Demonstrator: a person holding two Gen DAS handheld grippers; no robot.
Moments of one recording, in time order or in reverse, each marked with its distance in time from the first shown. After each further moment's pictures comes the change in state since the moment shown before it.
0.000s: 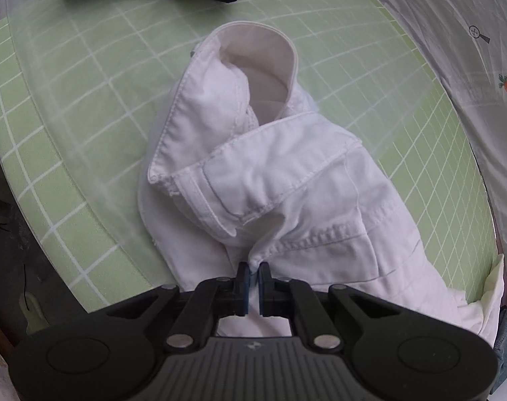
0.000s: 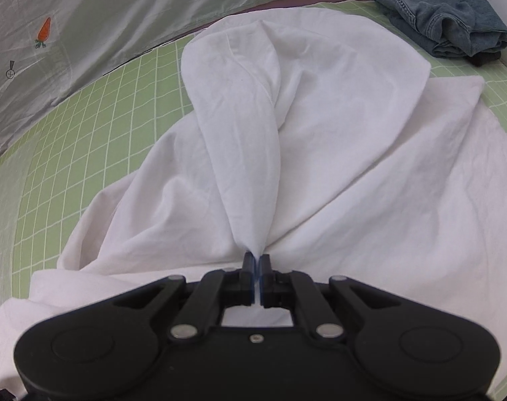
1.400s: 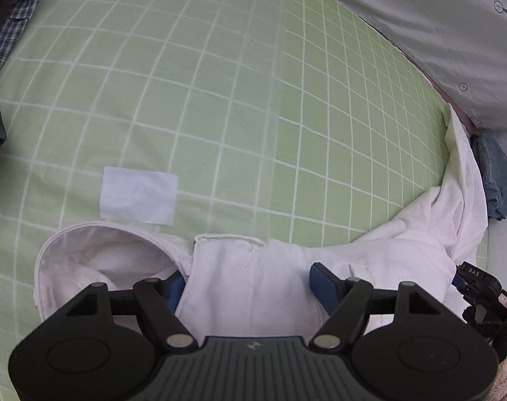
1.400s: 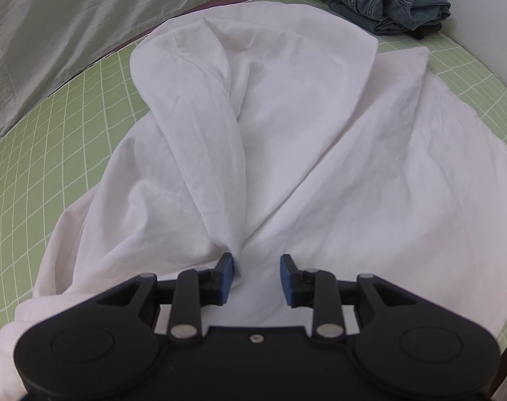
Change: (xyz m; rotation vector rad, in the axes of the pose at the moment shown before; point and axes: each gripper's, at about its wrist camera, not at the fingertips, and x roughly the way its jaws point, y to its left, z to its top) left arm 0.042 -0.073 0.102 0.633 0.285 -0.163; right arm 0.006 0.012 -0.006 0.191 -0.005 -0.177
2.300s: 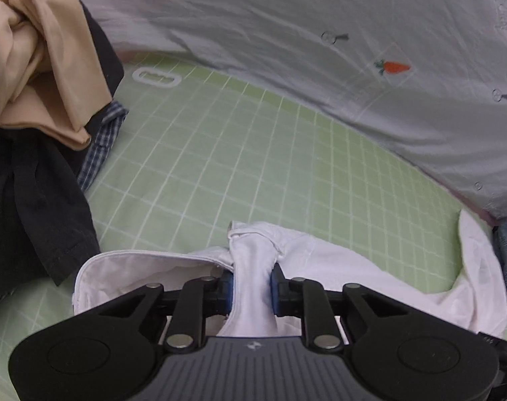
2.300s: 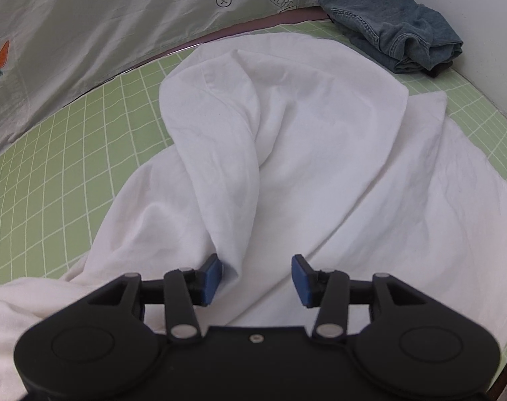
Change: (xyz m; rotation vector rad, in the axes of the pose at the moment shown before) left arm -0.060 -0.018 0.023 -0.060 -0.385 0.223; right arm -0.004 0.042 0.018 -0.058 -0.068 -0.025
